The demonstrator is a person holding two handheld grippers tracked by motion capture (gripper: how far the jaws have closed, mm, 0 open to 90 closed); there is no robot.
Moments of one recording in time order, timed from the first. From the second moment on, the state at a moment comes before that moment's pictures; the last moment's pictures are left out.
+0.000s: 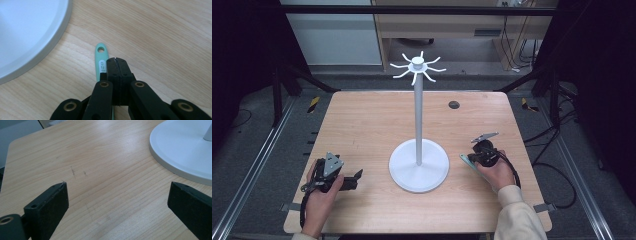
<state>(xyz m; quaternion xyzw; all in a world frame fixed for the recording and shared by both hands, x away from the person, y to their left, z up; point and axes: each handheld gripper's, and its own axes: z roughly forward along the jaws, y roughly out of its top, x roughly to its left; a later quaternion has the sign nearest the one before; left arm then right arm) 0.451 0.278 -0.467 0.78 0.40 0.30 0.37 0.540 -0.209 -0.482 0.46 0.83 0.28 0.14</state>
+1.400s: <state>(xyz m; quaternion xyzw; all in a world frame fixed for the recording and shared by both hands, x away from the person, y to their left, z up) 0.451 0.280 -0.467 0.78 0.40 0.31 0.37 0.496 -0.204 -0.459 0.39 0.88 0.23 0.13</state>
